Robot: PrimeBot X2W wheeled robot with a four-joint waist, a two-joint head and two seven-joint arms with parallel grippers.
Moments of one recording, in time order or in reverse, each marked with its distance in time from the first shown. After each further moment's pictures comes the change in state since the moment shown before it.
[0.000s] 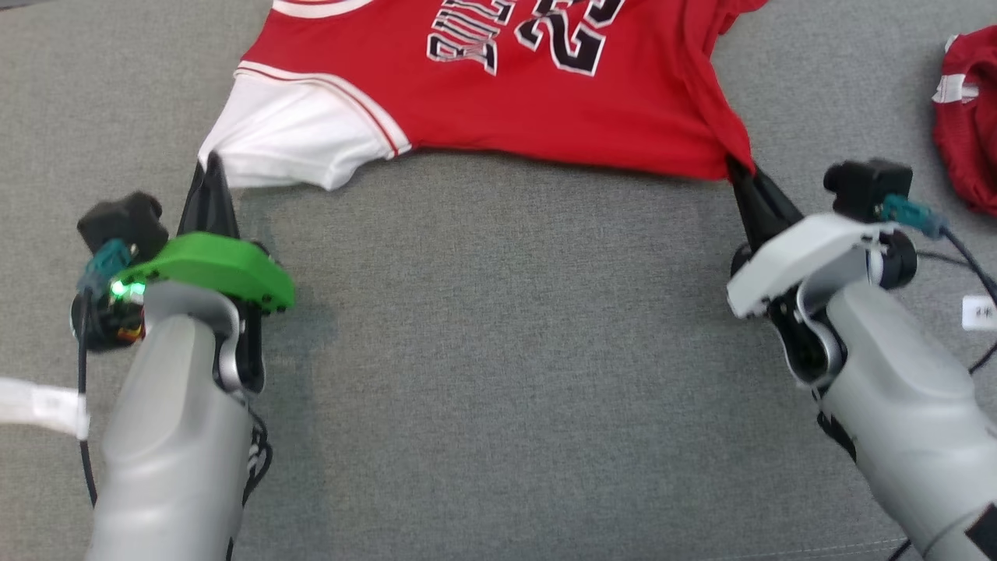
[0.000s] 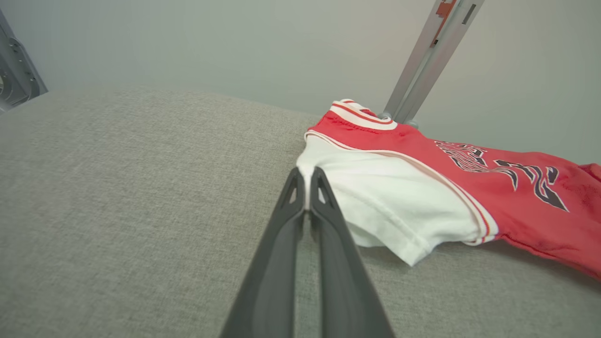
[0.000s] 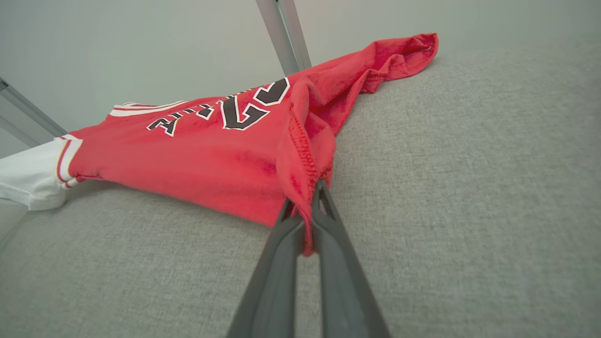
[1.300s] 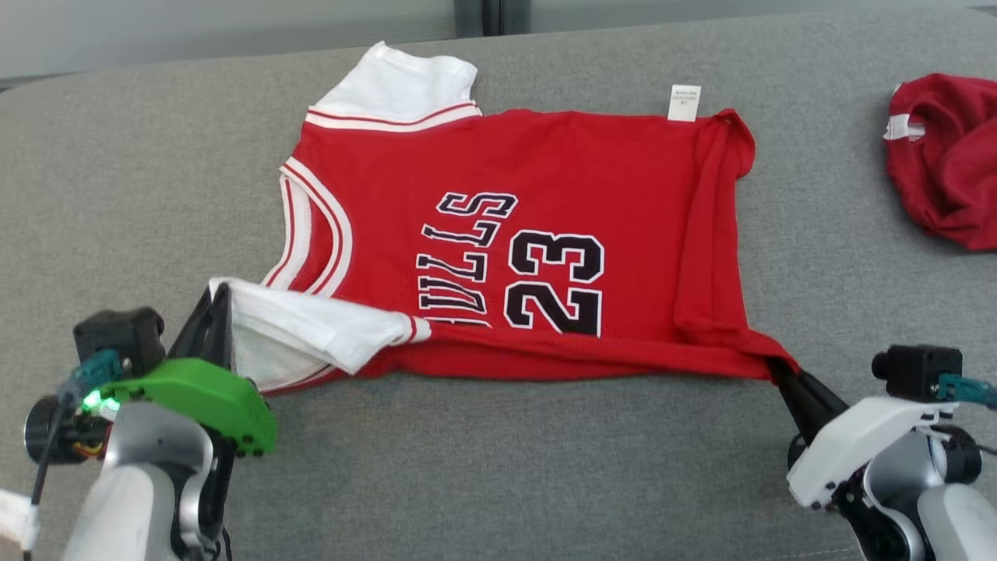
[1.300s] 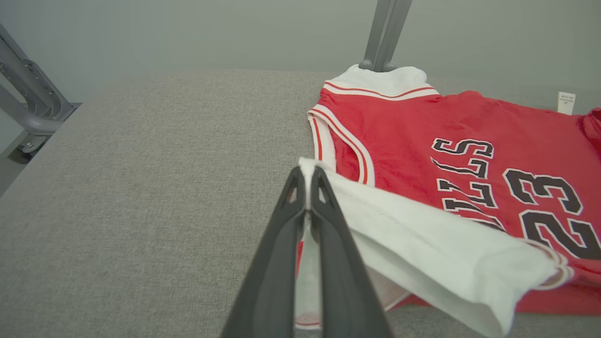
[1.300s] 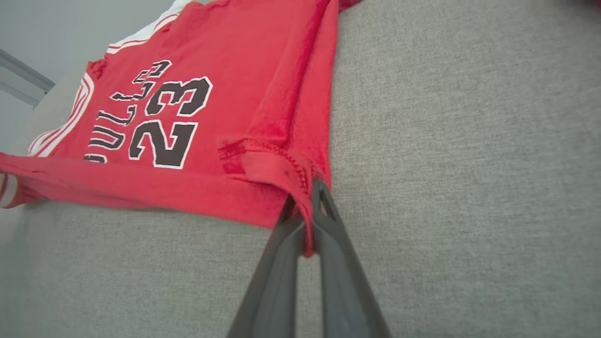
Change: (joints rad) left arm 0.564 0.124 0.022 -0.827 0.112 0.060 0.501; right arm 0.737 0.063 -0.448 -0.731 -0.216 0.001 0.515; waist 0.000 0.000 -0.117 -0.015
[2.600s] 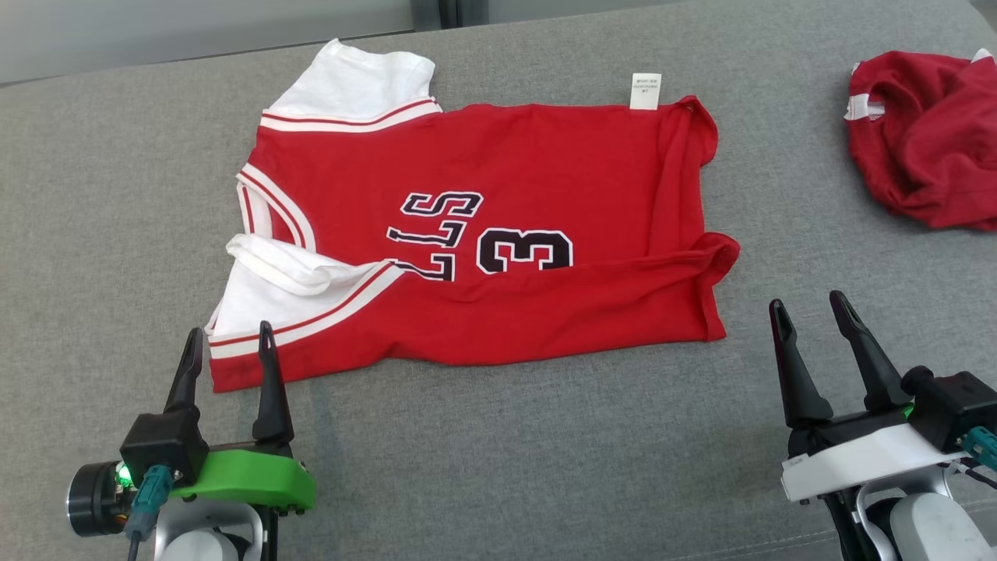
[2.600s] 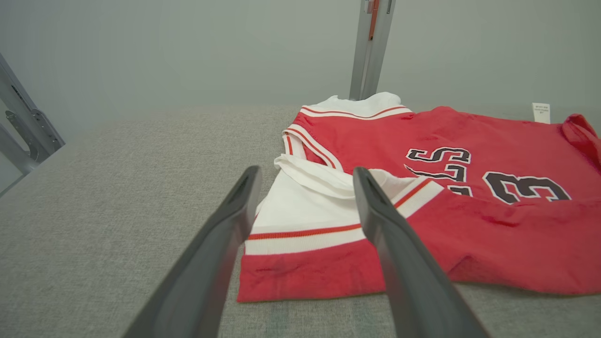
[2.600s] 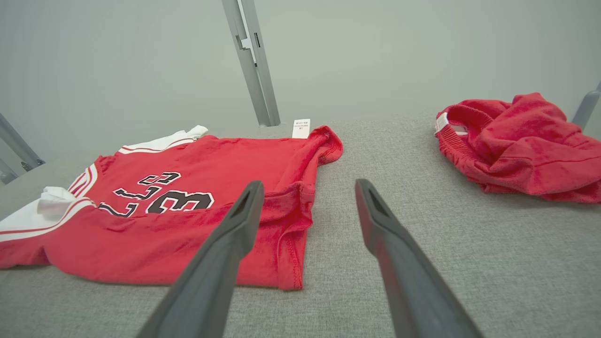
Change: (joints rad) left arm 0.088 -0.060 -0.057 0.105 0.089 0.065 -0.430; right arm -0.011 0.034 0.013 -0.024 -0.216 -0.001 -0.475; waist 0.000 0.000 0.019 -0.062
